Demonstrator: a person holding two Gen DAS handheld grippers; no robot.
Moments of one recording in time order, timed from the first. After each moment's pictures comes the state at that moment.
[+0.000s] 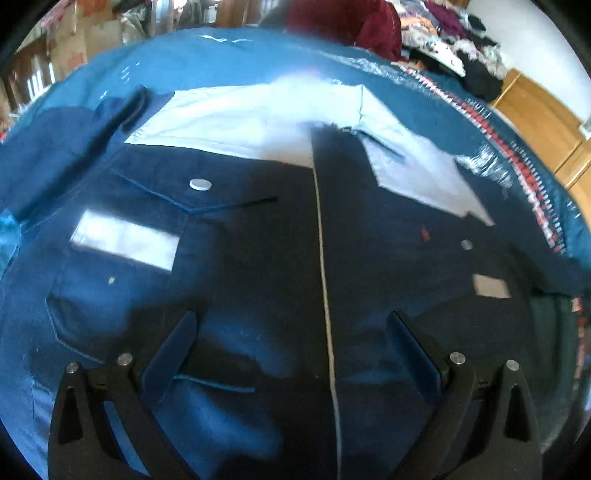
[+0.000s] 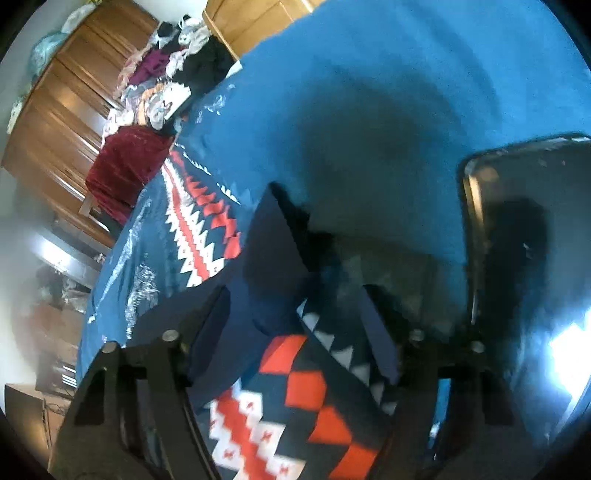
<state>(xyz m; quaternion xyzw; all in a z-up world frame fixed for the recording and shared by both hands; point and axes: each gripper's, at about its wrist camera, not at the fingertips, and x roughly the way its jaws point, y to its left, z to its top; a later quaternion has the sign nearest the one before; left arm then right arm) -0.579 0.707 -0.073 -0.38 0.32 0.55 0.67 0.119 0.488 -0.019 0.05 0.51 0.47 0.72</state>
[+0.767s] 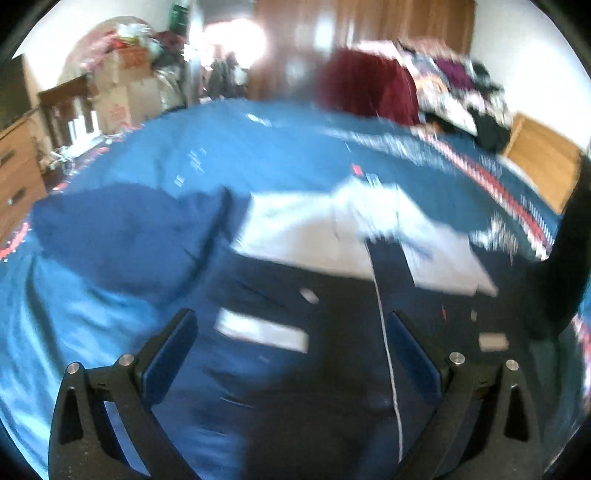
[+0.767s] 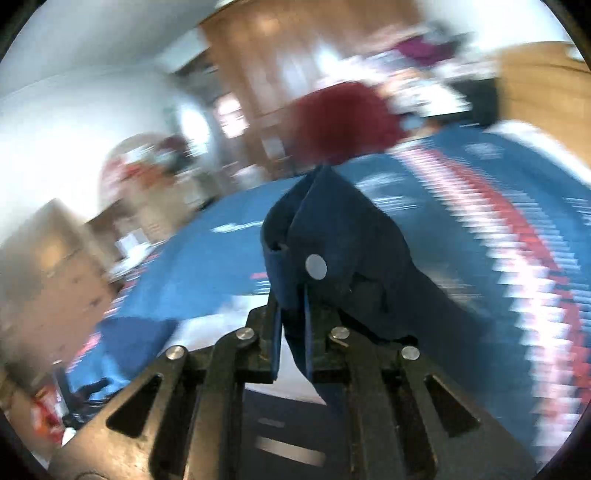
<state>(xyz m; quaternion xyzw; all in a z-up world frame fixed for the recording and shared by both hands) -0.672 0.689 0.040 -0.30 0.22 0.63 0.68 -0.278 0.685 0.158 -0.09 0.30 0.77 0.56</state>
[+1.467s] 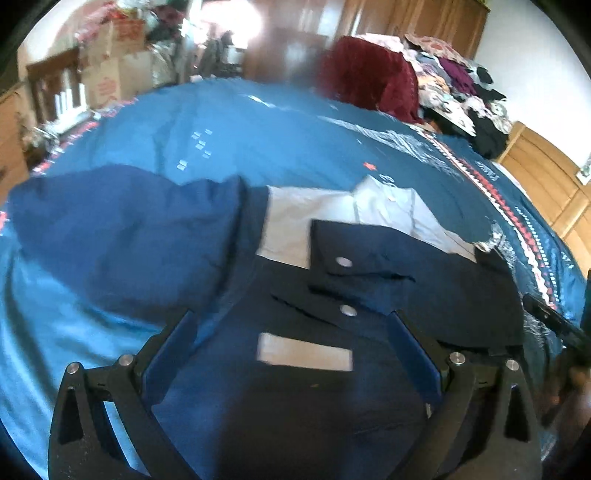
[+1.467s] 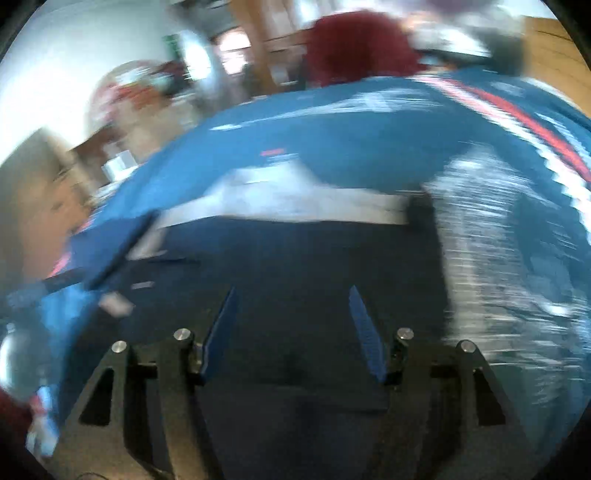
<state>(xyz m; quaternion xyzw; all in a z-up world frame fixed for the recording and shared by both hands) -0.715 0.736 0.011 -0.35 0.23 0.58 0.70 -0.263 0.692 -0.007 -0.20 0.34 0.71 0.59</state>
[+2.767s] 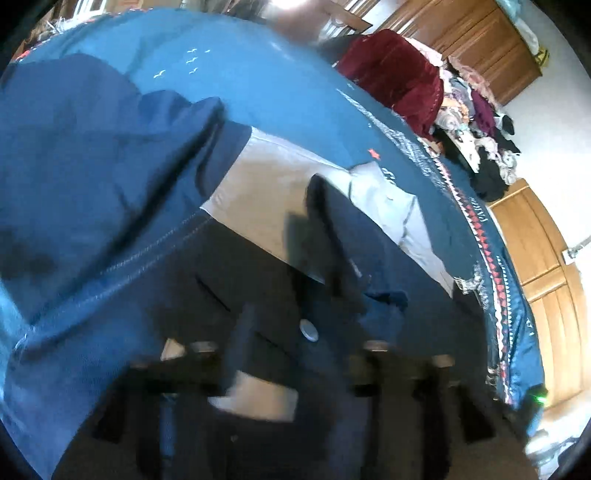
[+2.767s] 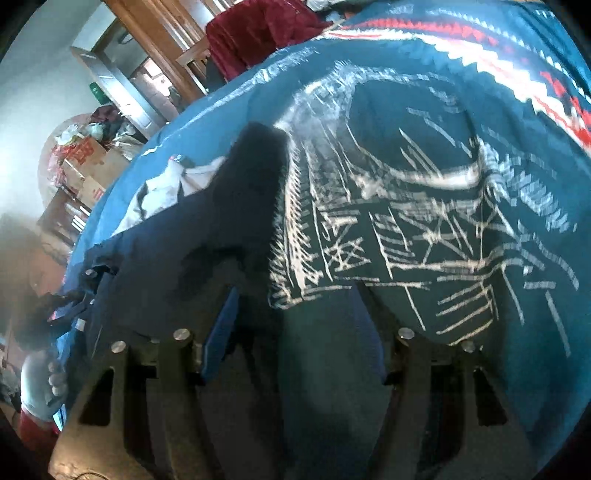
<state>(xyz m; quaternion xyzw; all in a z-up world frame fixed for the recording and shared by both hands) -0.686 0.790 -0.053 -0.50 0.15 0.53 0.67 -0.155 0.651 -0.076 -0.12 0.46 0.64 0.60</state>
